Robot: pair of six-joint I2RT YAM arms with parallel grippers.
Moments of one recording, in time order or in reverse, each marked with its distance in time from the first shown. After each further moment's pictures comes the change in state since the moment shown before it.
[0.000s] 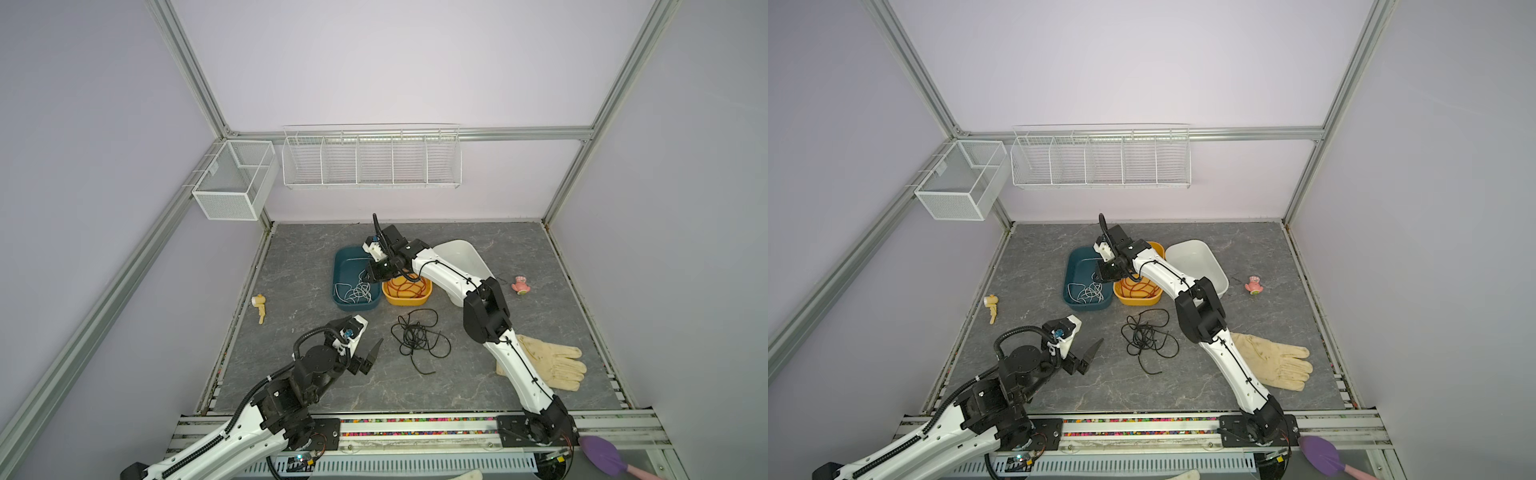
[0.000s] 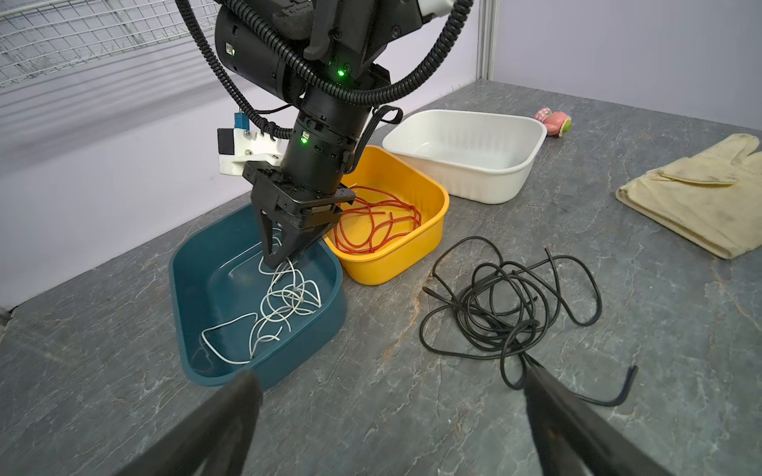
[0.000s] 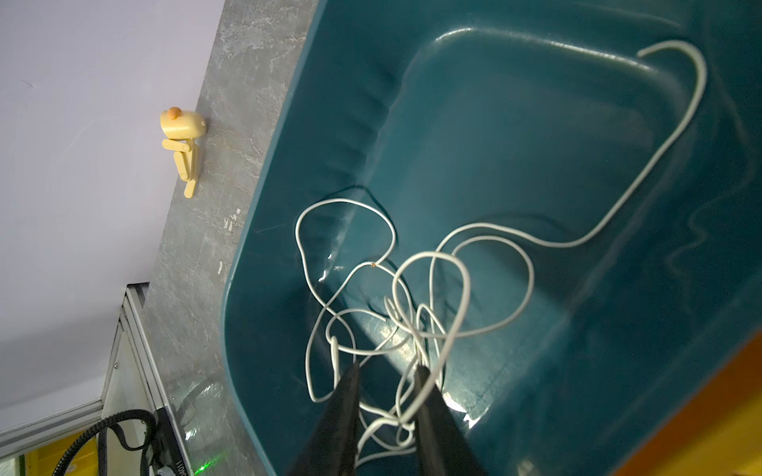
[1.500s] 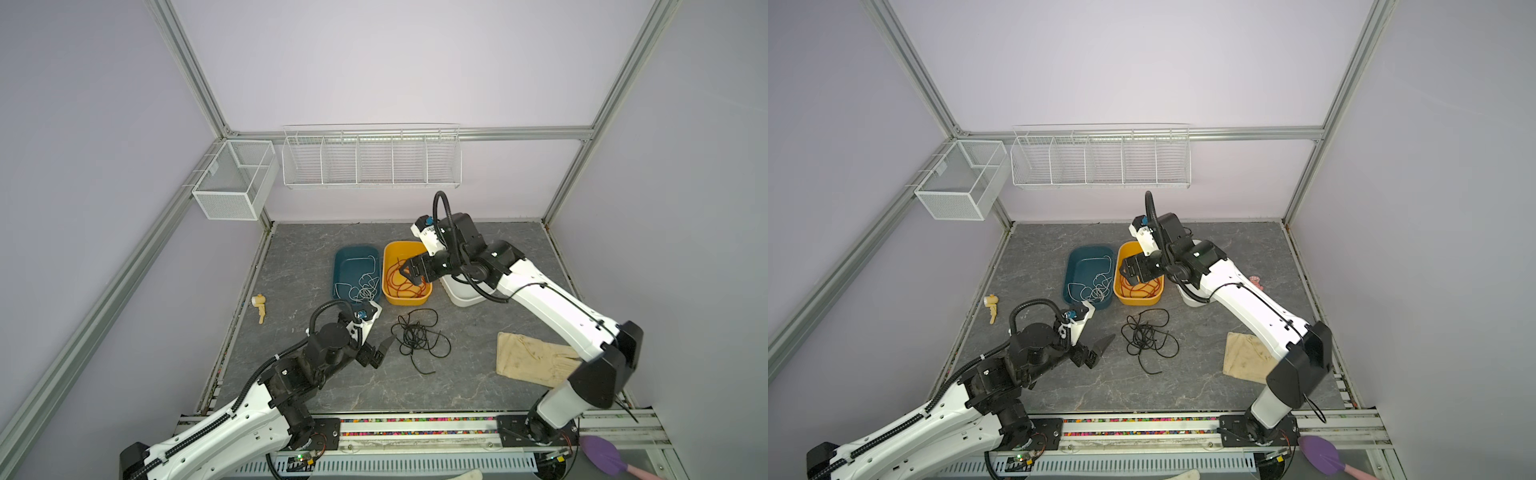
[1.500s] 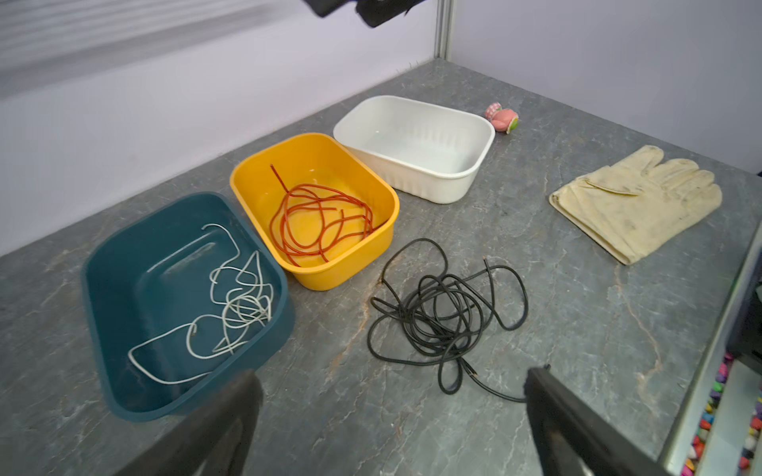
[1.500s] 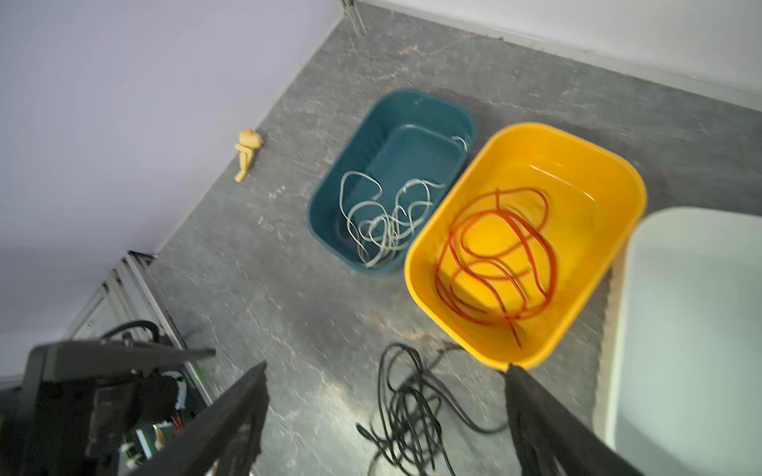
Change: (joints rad) left arm 0.013 0.273 0.254 -0.131 0.180 -0.118; right arm -0.018 -0.996 -0.801 0.025 0.280 -0.158
